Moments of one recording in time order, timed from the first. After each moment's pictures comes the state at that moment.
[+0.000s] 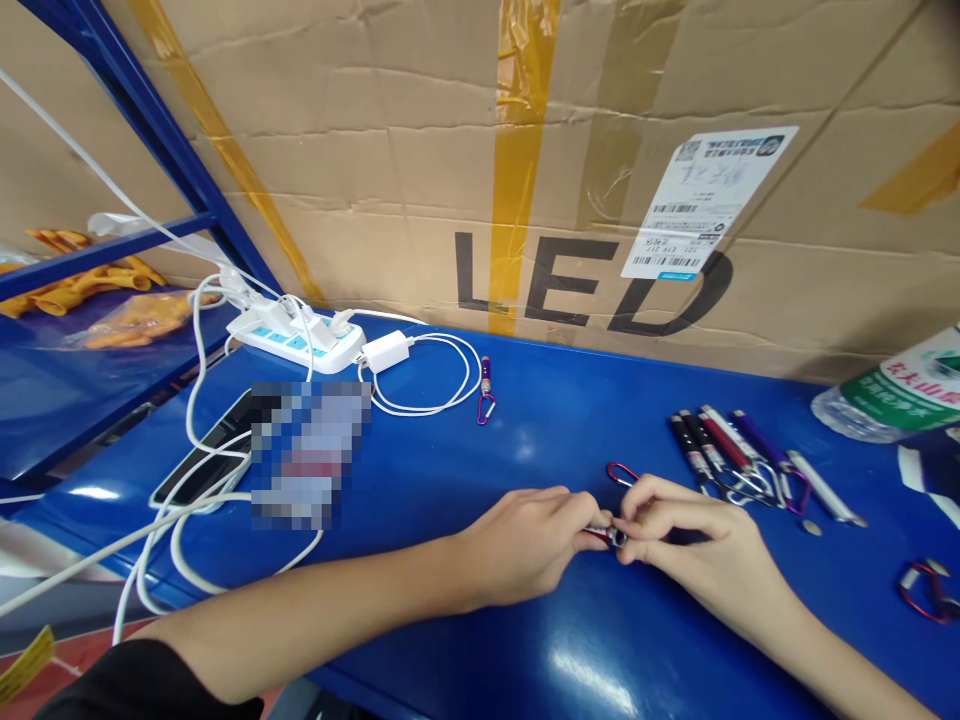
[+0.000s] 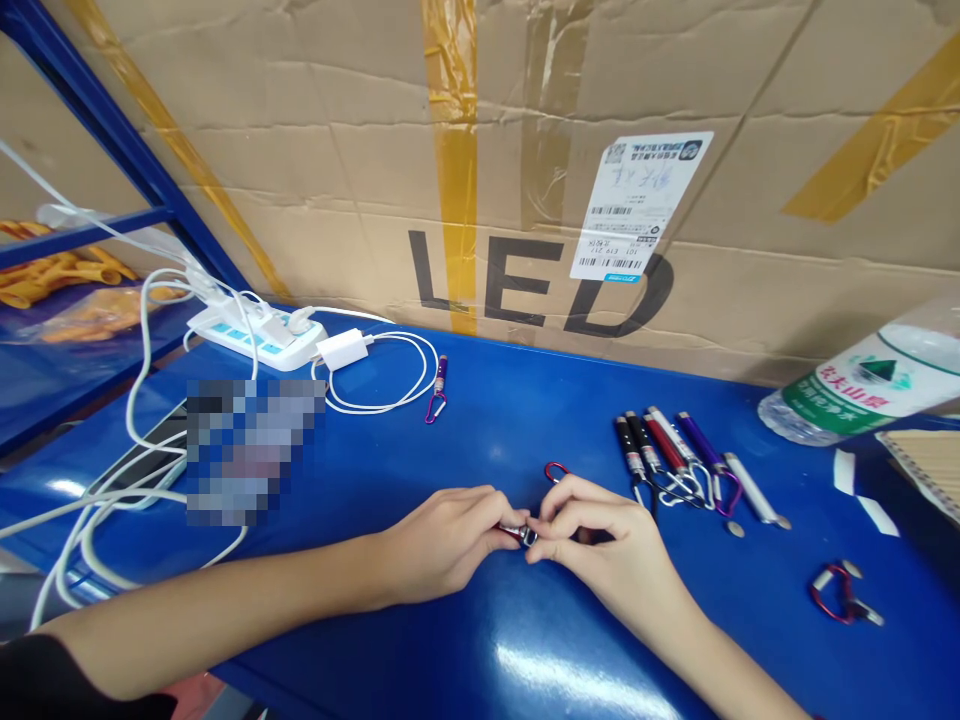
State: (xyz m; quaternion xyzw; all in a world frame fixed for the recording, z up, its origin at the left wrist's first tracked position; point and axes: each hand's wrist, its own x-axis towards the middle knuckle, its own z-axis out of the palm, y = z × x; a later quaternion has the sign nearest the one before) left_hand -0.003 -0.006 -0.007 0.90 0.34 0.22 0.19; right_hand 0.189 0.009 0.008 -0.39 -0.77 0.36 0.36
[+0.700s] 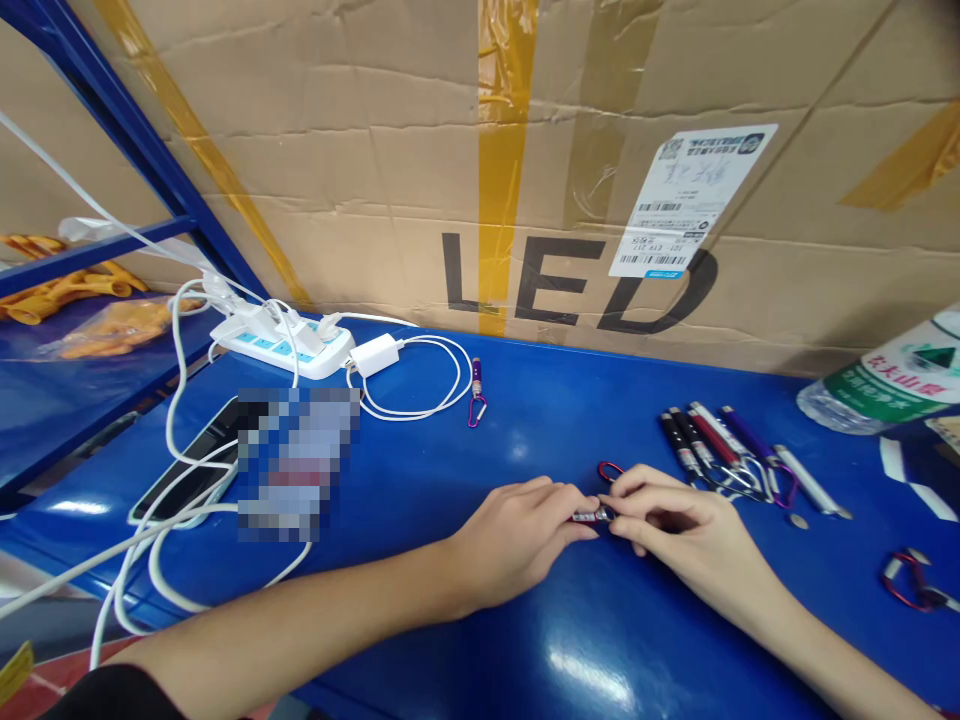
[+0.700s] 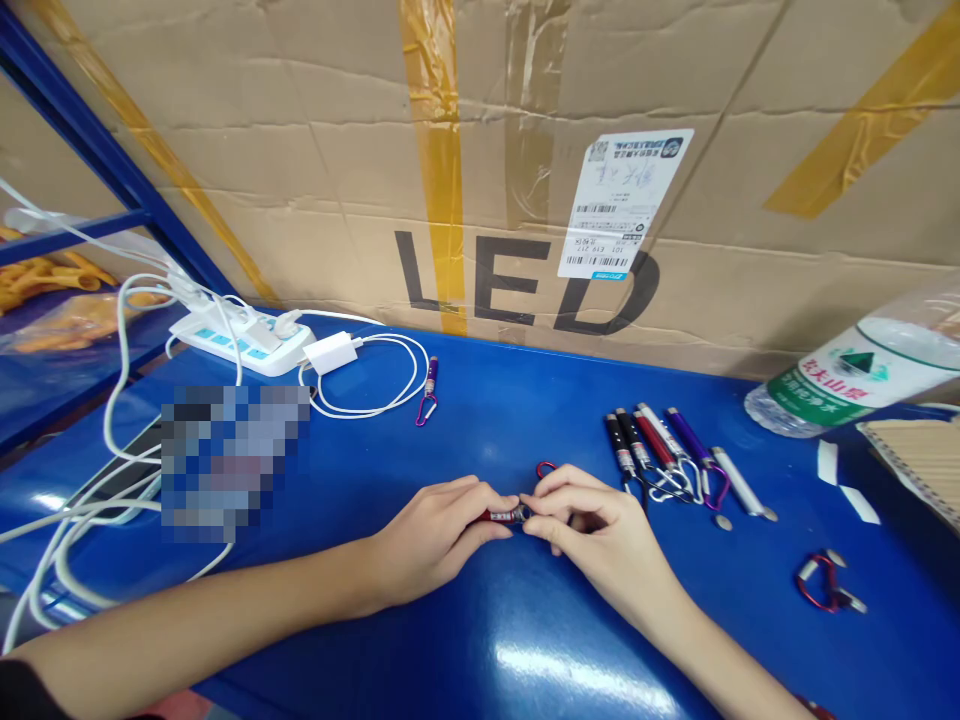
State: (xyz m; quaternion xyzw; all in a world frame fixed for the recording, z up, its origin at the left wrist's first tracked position) left_hand -0.001 -0.004 -0.008 0.86 0.36 0.30 0.19; right_hand 0.195 0.015 -0.002 -0.45 -0.68 0.48 0.34
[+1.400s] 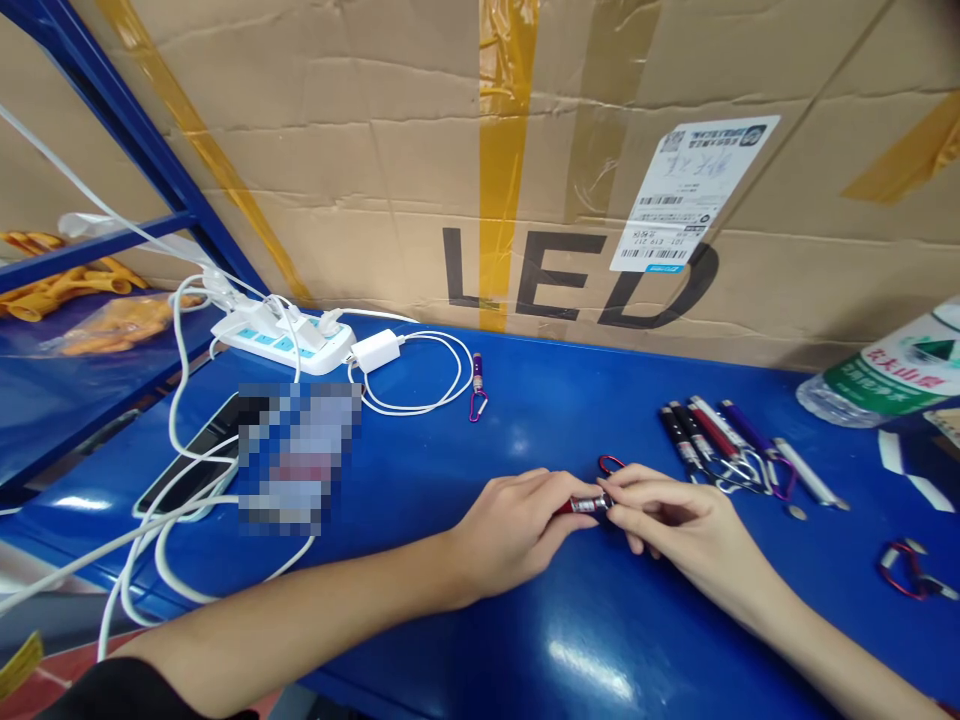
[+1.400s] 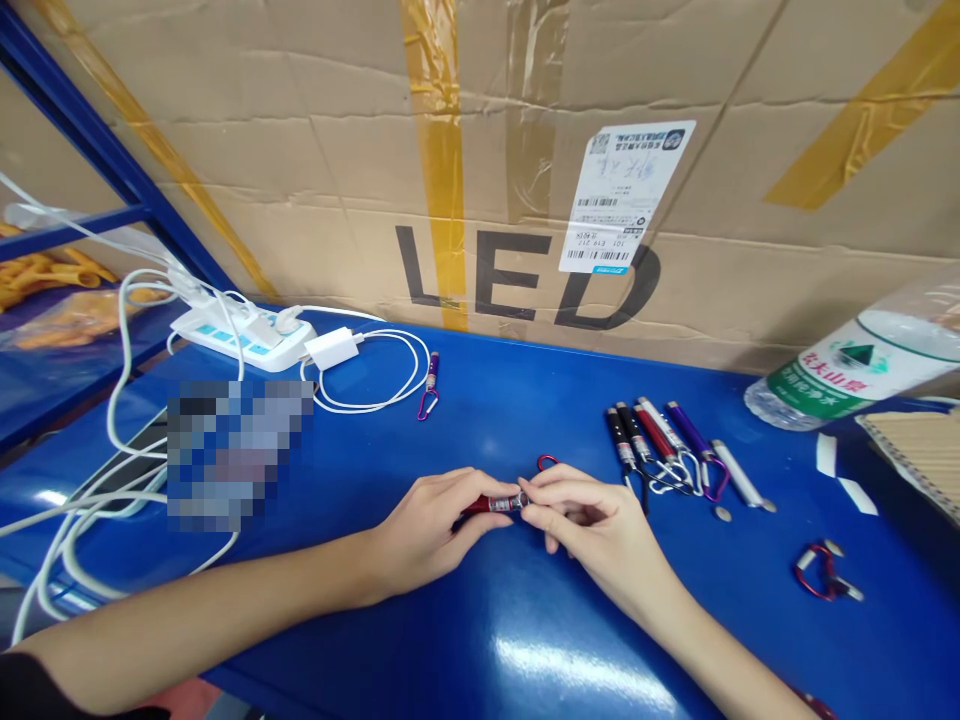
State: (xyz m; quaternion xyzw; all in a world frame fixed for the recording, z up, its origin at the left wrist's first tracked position) left_hand -0.004 -0.007 -0.008 0.84 0.35 0.35 0.22; right_hand 0.193 0.010 -0.004 -0.45 -0.64 0.51 0.36
